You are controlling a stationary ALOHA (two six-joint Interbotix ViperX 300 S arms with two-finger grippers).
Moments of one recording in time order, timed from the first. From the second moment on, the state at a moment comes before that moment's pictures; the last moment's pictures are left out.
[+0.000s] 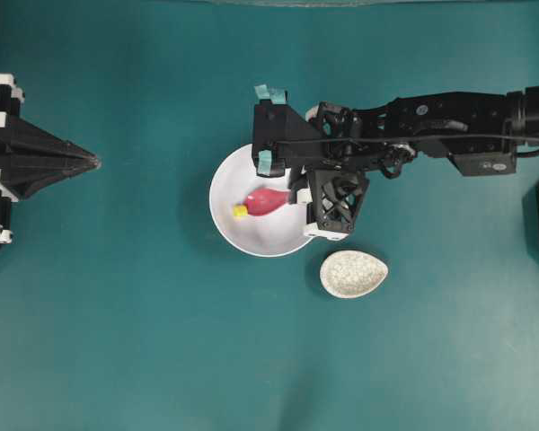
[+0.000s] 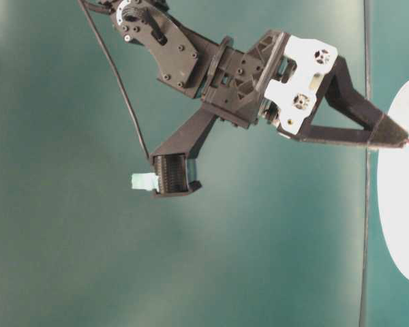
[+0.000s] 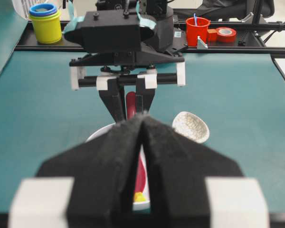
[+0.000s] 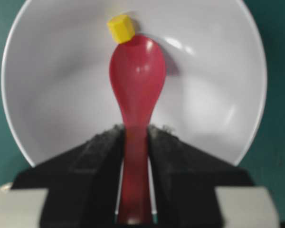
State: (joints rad) left arm 0.02 -0.96 1.18 0.01 -0.23 0.01; right arm -0.11 0.09 0.41 0.20 0.51 -0.16
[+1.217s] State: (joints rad) left arm 0.02 -0.96 1.18 0.01 -0.23 0.01; right arm -0.11 0.08 0.38 0.22 0.44 -0.16
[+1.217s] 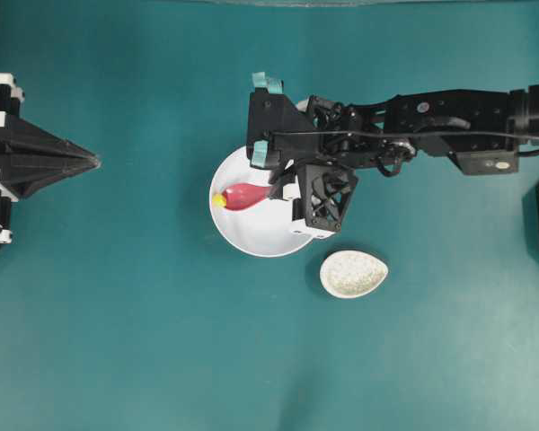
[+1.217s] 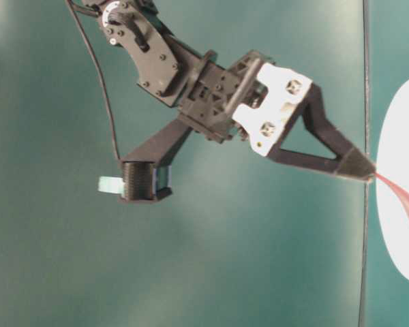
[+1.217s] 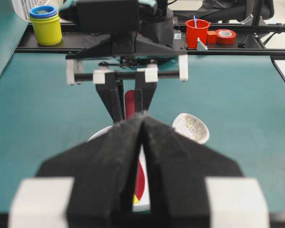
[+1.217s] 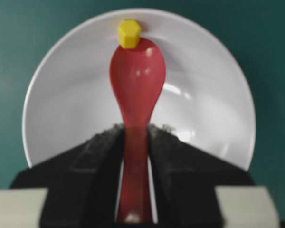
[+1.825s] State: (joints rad) left arm 0.02 -0.96 1.18 0.01 -0.23 0.01; right arm -0.11 0.05 0.38 0.22 0.39 -0.16
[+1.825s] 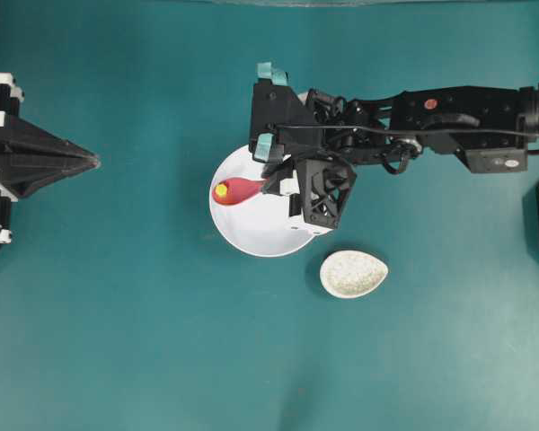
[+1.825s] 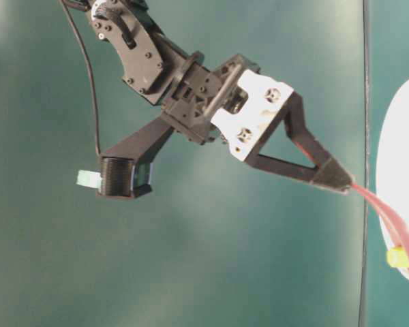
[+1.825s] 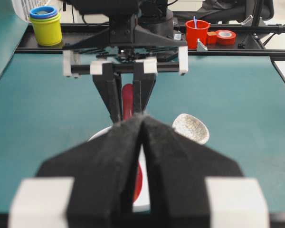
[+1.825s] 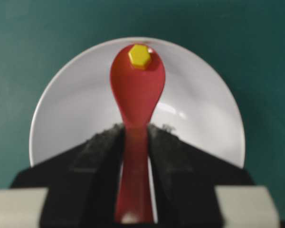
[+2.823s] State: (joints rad) left arm 0.02 -0.96 1.18 0.01 -0.23 0.00; right arm -0.07 -0.26 0.69 0.20 -0.06 -0.16
